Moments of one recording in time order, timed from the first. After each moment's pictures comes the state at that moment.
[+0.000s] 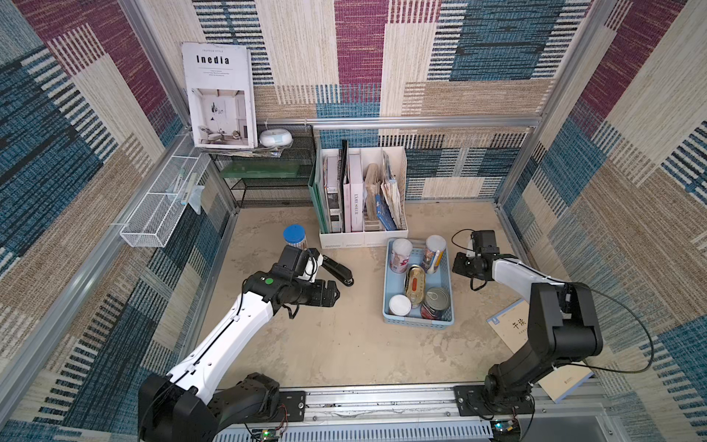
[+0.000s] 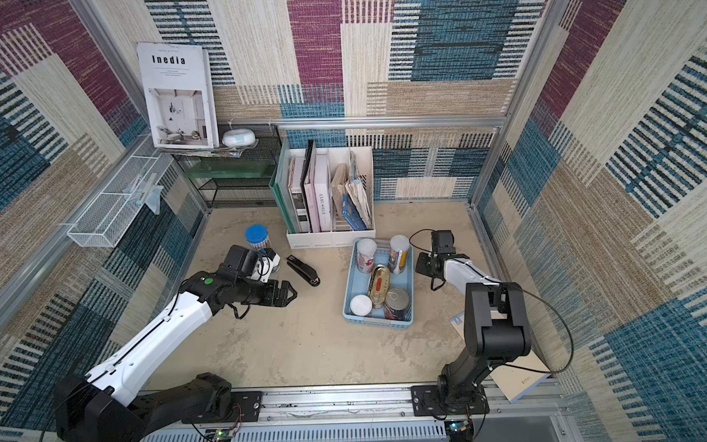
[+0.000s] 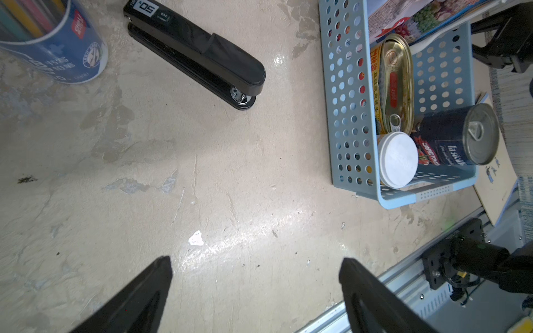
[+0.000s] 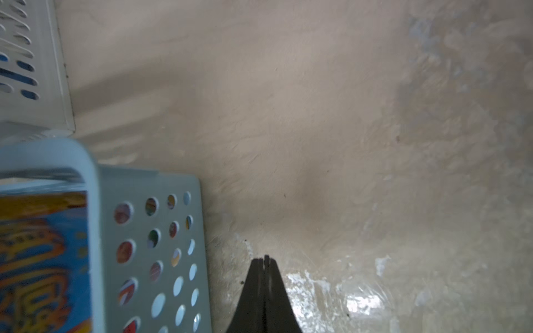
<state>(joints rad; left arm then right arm) -0.38 1.17 0.98 -0.84 0.26 -0.28 0.02 1.65 0.94 -0.29 -0.06 0.31</state>
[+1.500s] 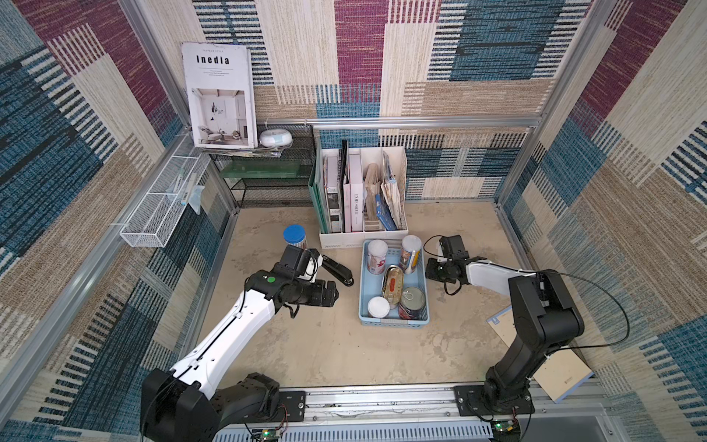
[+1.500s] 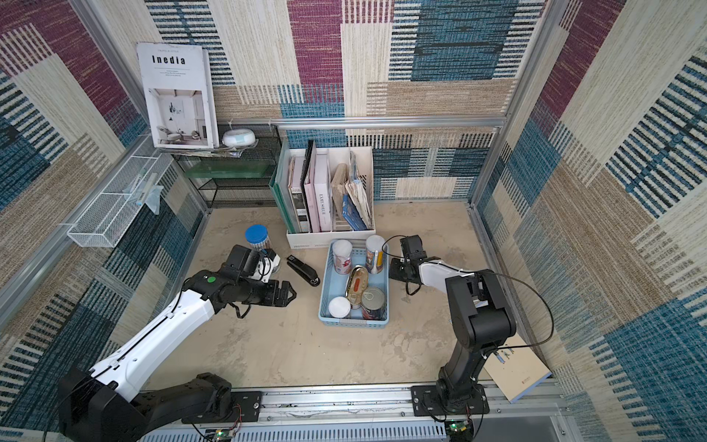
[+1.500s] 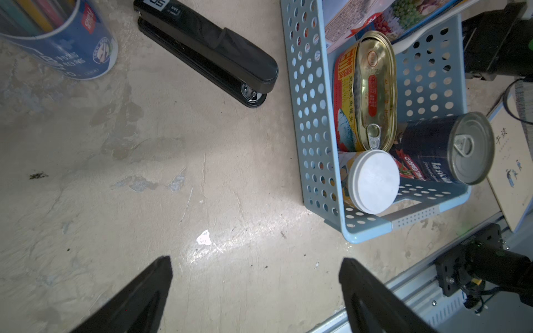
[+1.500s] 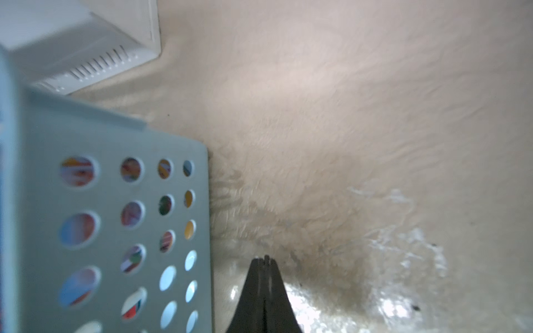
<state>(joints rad) -0.38 1.18 0.98 -0.84 0.23 -0.28 0.25 1.72 0.94 -0.20 -0.08 0.42</state>
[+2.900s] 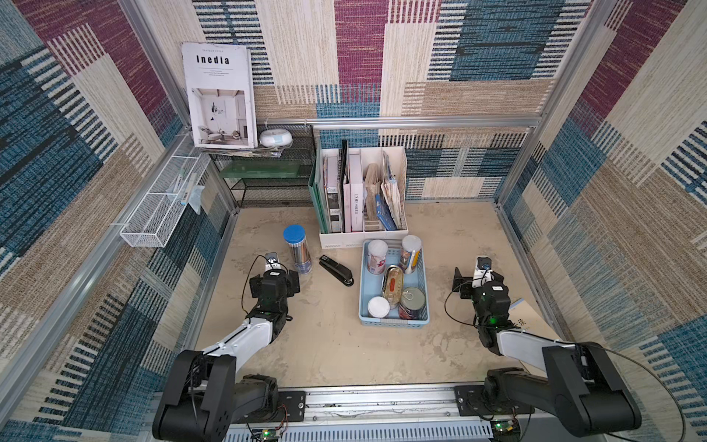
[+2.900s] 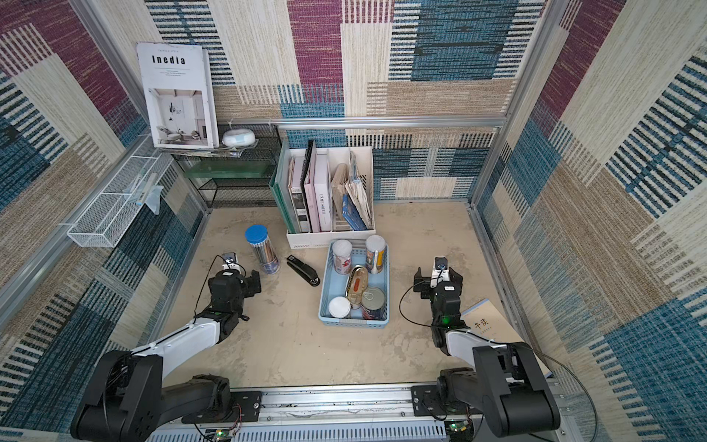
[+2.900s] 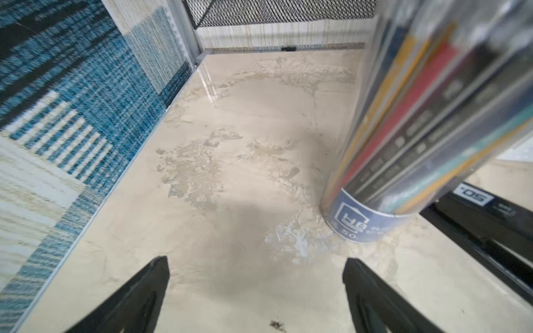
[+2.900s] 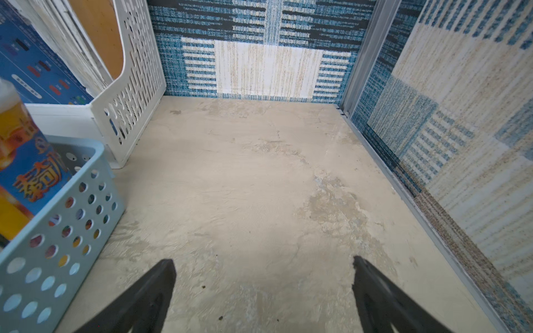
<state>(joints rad) -0.13 1.27 0.37 0.40 -0.38 -0.04 0.12 1.27 0.18 0.86 0.20 -0.07</state>
